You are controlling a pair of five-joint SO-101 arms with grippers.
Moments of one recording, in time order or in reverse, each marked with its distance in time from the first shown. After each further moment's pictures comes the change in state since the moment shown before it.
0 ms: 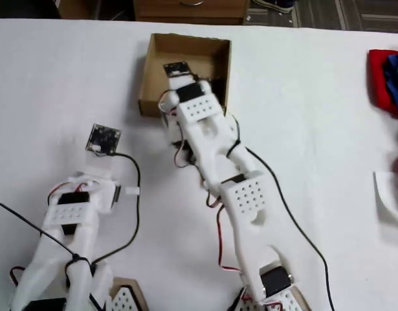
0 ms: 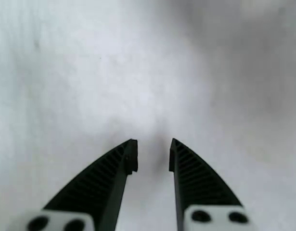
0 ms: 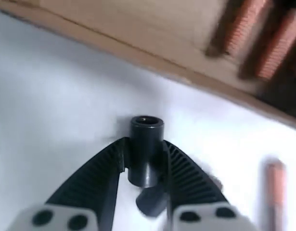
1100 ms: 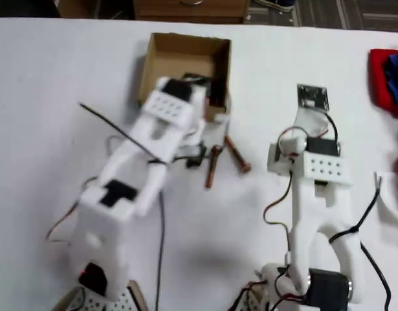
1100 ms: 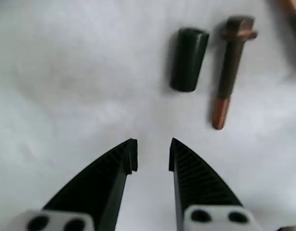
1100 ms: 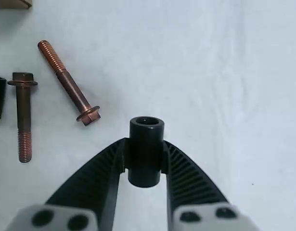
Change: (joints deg) left arm 33.5 68.0 -106.4 69.5 33.9; right arm 31.6 -73.2 91.0 -28.7 10.0
